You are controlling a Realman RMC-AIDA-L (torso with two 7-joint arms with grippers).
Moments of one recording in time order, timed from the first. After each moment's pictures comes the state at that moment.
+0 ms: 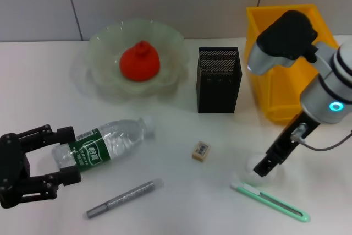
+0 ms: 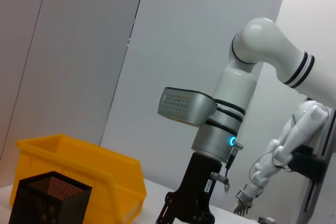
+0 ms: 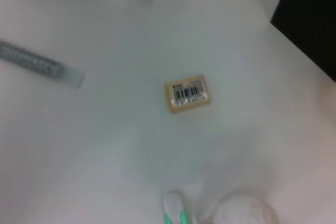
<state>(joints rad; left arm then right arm) -0.24 -1.92 0.87 0.73 1.58 1.93 -1.39 0.78 2.09 -1.39 -1.19 -2.67 -1.67 2.61</state>
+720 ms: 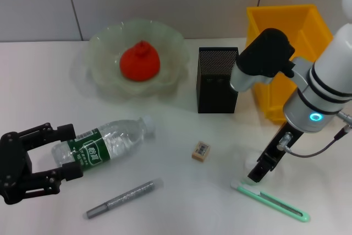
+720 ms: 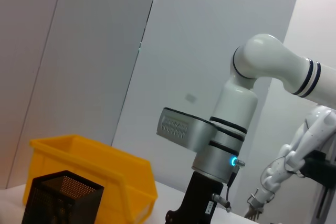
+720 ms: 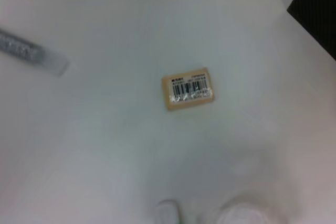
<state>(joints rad) -0.24 -1.94 0.86 0.73 1.58 1.90 -1.39 0.84 2.09 -1.49 -1.01 -2.66 -1.52 2.60</state>
